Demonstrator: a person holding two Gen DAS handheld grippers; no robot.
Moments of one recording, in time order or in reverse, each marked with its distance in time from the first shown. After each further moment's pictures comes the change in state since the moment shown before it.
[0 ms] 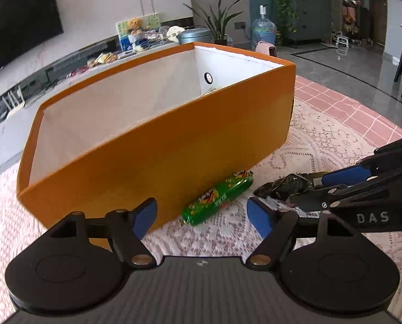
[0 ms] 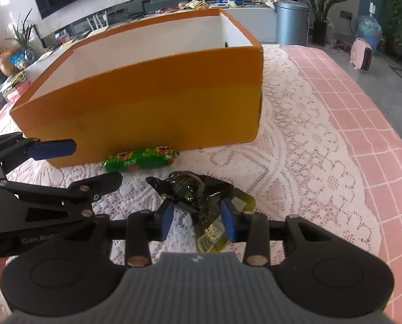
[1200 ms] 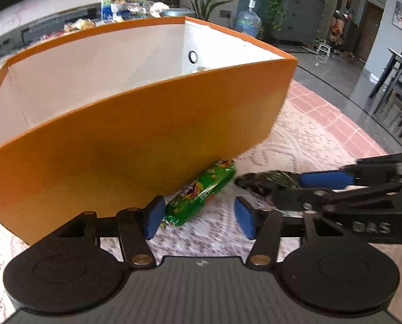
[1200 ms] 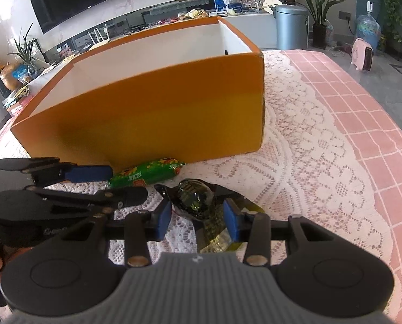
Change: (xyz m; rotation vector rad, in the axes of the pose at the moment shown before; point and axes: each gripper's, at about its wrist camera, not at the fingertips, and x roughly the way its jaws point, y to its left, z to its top) left arm 0.018 0.029 -0.001 -0.142 0.093 -0.225; right arm 0.005 -0.003 0.002 0.032 -0.043 0.034
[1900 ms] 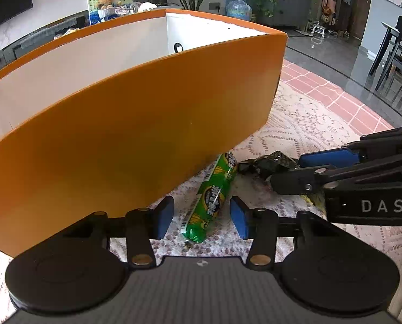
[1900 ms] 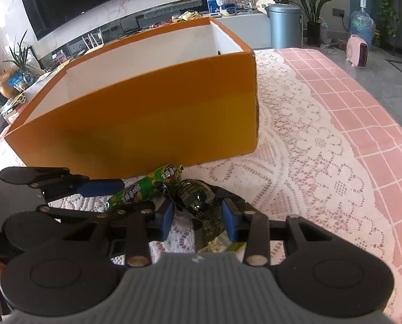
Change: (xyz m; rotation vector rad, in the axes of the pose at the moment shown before) left arm 0.022 -0.019 -0.003 0.111 0.007 0.050; right arm 0.003 -0.002 0.002 0.033 -0.015 -0.008
